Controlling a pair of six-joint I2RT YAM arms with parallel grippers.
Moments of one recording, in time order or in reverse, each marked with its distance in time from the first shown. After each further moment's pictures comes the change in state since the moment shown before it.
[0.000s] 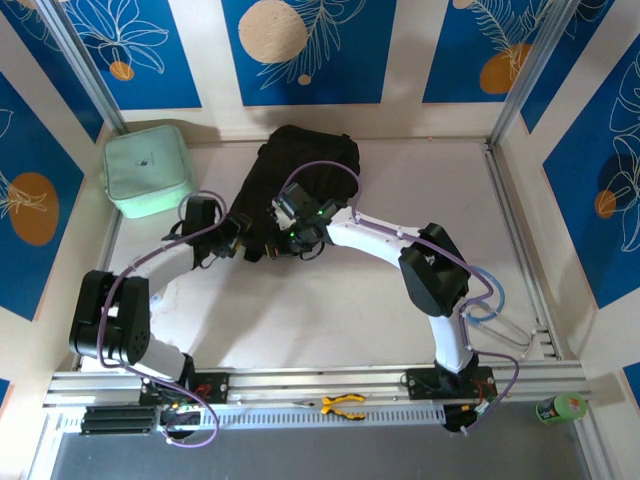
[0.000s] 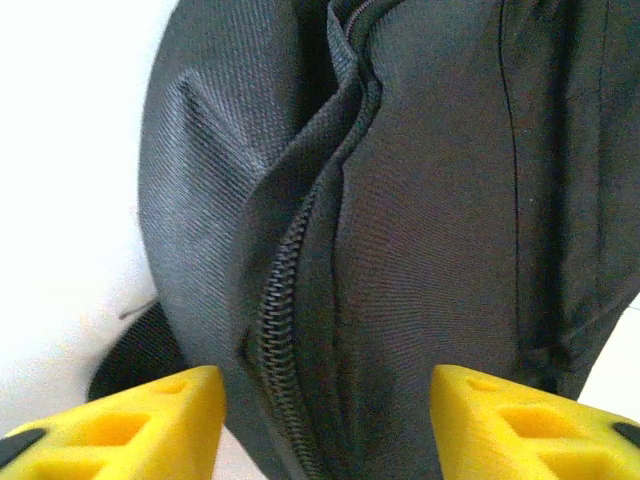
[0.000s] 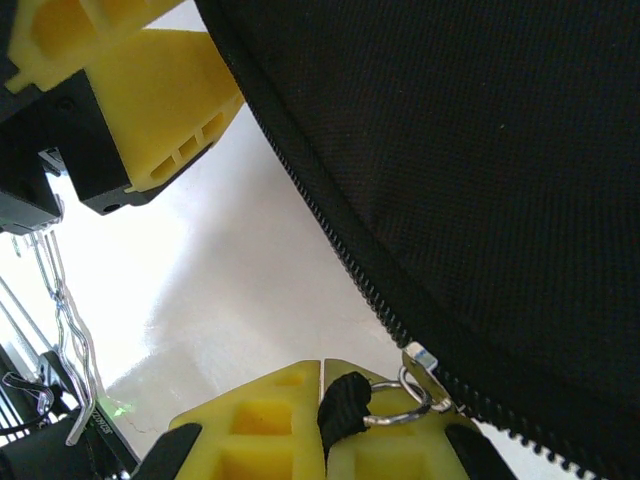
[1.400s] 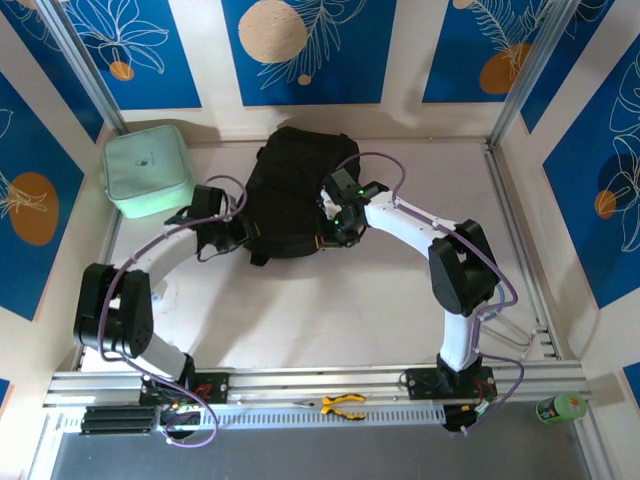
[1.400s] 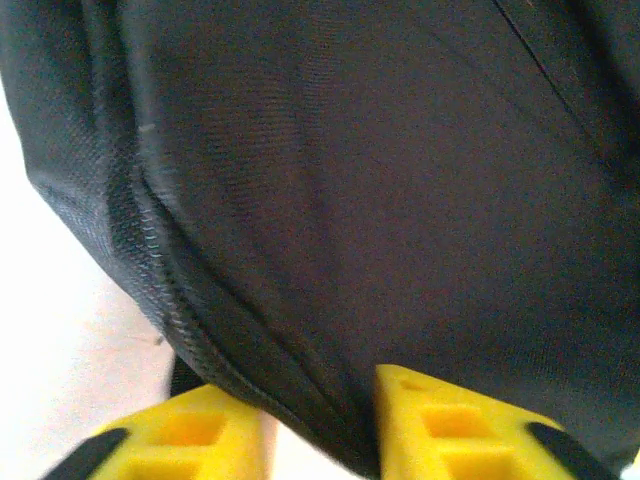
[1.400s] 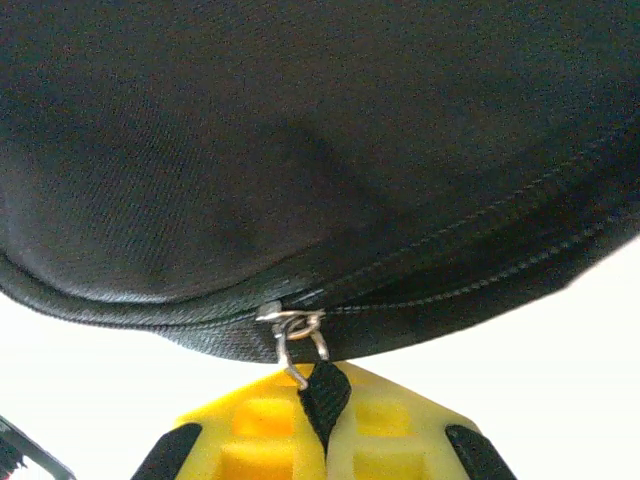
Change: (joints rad) left arm -0.021 0.034 0.201 -0.353 0.075 0.632; right arm -0.221 -0.120 -0.097 -0.255 0.049 -0.143
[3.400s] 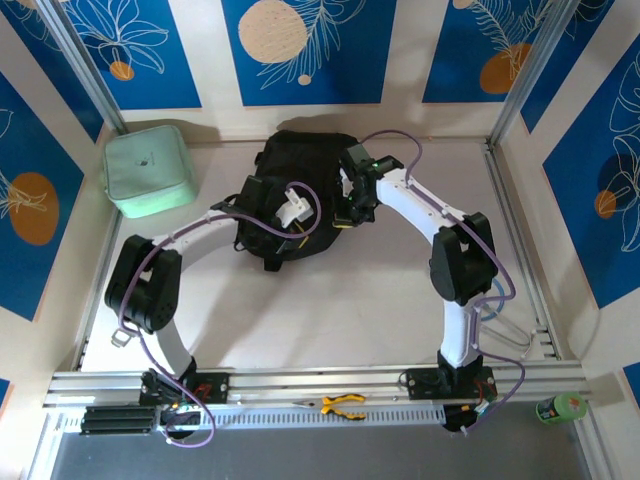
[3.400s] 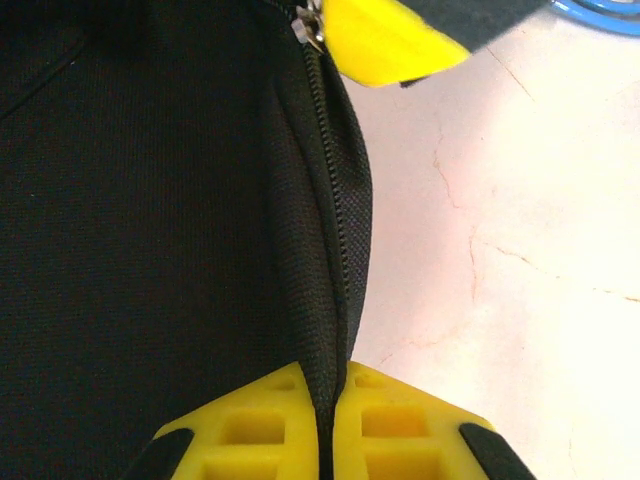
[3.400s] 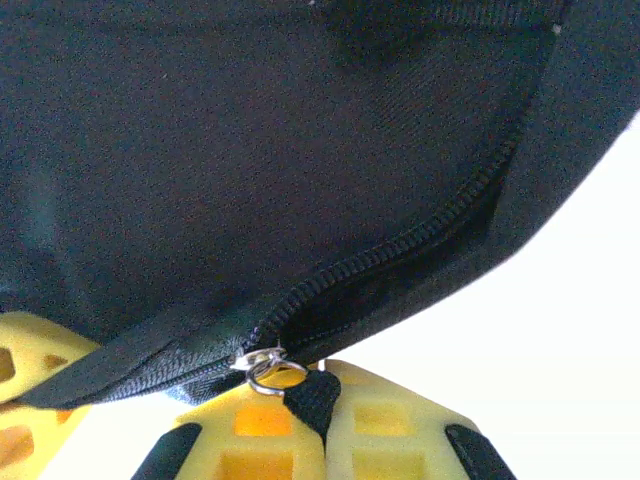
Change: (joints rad) left arm -0.252 0.217 0.185 0.065 0.249 0.943; right arm -0.132 0.082 0.236 -0.208 0.074 0.032
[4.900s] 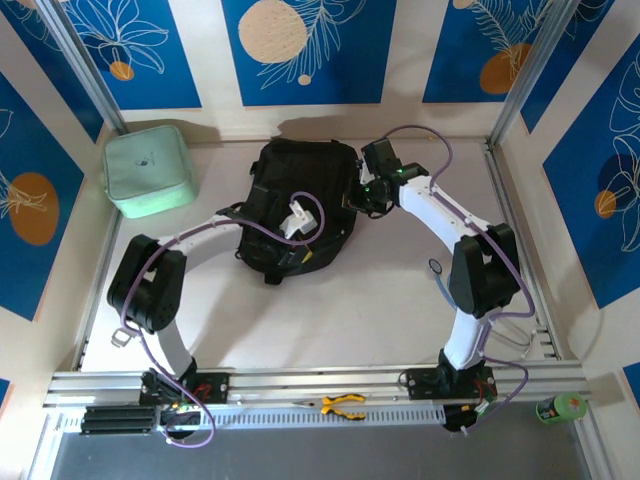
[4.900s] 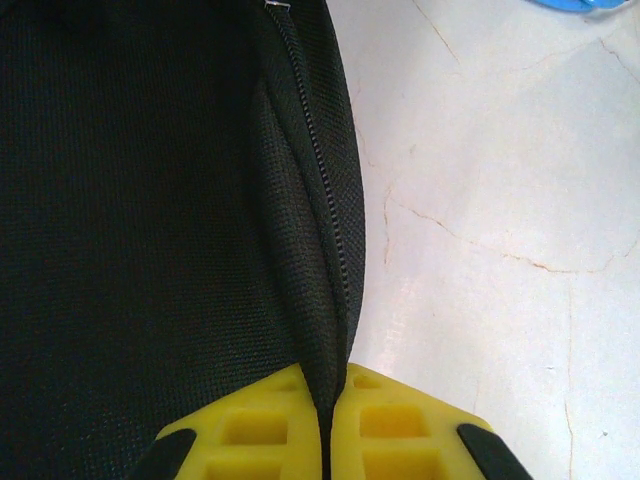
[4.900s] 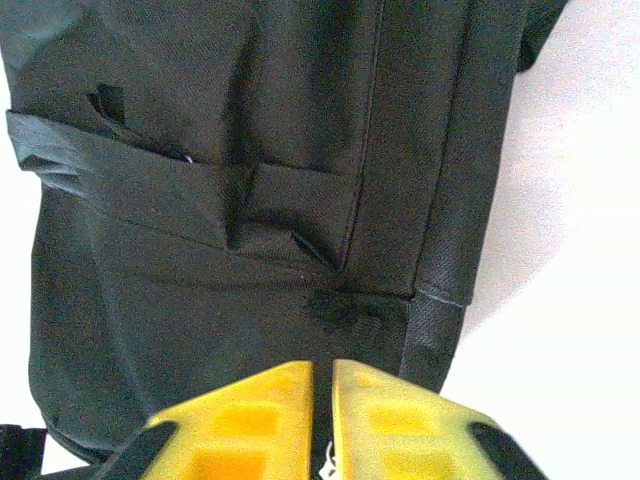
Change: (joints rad) left arm -0.039 0.009 -0.042 -0.046 0.083 -0.050; right arm -0.066 -0.149 -0.190 0.295 0.004 0.071
